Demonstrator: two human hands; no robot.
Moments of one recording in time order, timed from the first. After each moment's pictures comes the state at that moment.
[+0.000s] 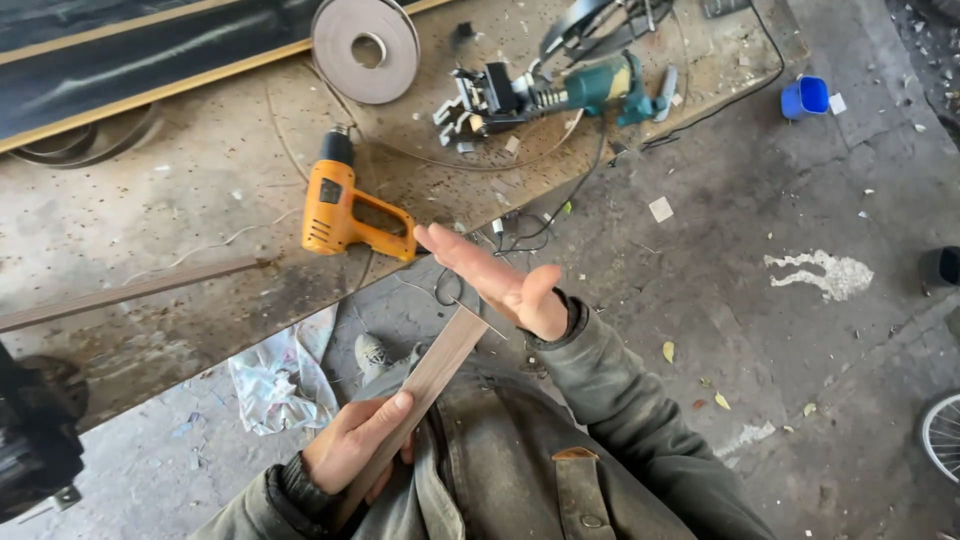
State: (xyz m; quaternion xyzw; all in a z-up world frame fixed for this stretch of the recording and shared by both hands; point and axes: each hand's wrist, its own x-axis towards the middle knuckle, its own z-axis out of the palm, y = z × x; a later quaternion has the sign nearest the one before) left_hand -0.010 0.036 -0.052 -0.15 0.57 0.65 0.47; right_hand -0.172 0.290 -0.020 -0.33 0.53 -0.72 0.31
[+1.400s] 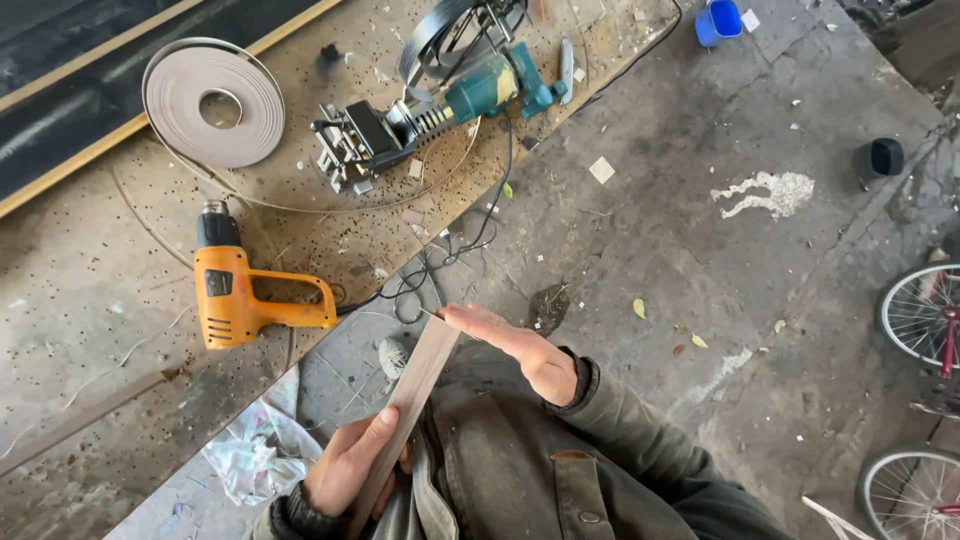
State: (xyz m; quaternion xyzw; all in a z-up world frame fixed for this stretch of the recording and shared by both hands) left_hand -0.100 0.085 -0.084 -0.17 0.55 0.64 0.51; right_hand -0.163 0.386 -0.033 -0.26 0.70 -0.63 0.22
